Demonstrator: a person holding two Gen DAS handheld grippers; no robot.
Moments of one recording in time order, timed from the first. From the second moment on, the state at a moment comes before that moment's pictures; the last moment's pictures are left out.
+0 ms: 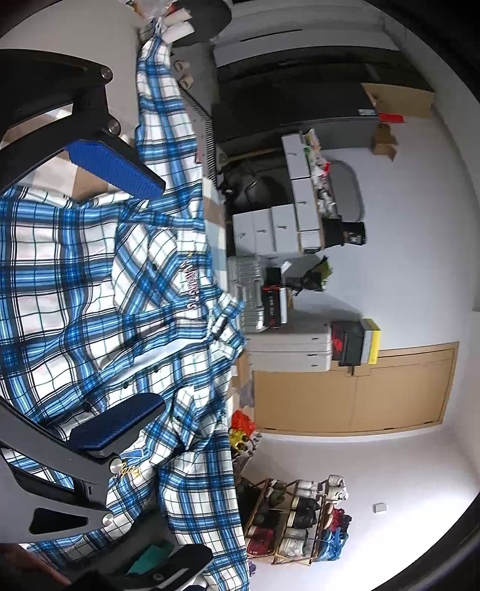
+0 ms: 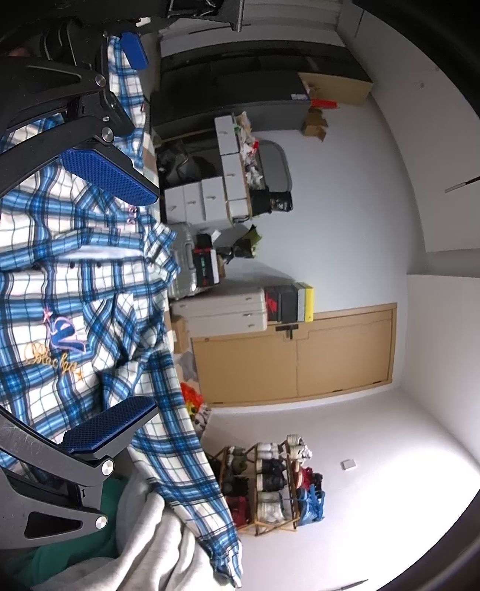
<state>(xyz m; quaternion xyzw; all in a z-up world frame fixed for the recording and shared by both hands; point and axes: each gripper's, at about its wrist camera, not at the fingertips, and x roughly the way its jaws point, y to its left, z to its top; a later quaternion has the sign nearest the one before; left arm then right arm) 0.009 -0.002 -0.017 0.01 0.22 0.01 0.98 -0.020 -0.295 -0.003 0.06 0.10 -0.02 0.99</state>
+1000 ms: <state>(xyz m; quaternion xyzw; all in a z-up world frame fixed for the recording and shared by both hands) 0.012 -0.010 -0.021 0.01 0.28 -0.03 0.96 0.069 -0.646 0.054 0.27 0.37 -0.20 0.87</state>
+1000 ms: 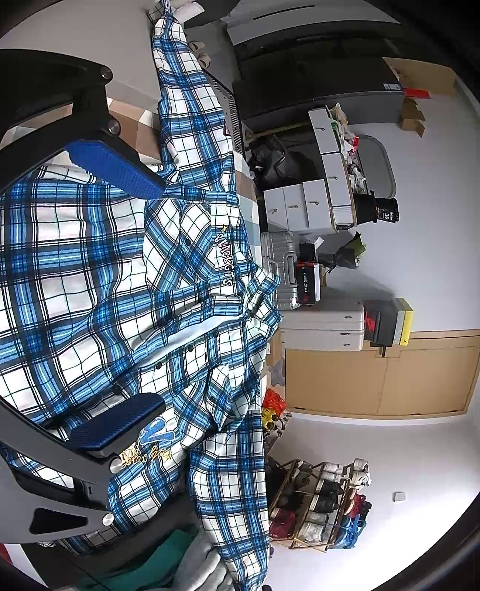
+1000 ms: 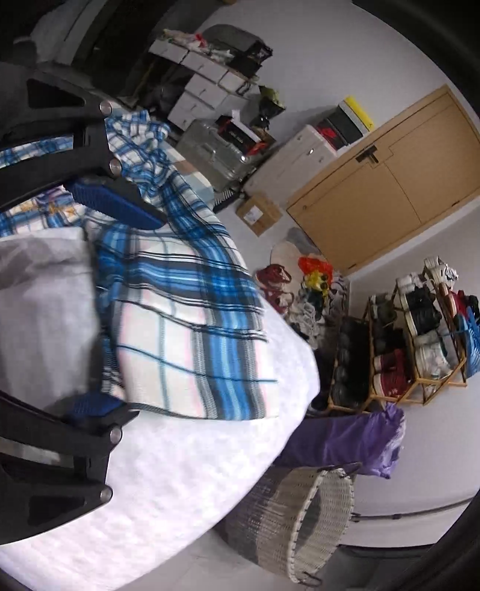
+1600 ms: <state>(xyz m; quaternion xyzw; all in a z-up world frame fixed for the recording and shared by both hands) 0.014 0.012 -0.030 0.06 0.28 0.01 0.96 0.158 -0.602 0.180 -0.02 0.29 -0.33 0.90</state>
